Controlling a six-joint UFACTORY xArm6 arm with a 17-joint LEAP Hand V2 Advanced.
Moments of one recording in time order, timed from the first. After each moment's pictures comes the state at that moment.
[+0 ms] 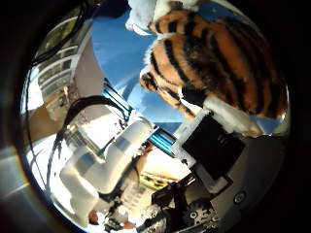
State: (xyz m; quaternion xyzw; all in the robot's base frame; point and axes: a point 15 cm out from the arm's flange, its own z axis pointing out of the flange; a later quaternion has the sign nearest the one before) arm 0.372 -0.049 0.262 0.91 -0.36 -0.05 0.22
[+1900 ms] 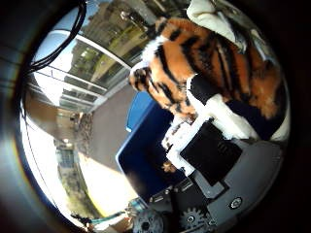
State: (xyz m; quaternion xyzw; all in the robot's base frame) arm 0.567 0.311 0.245 0.88 -0.46 0.02 -0.10
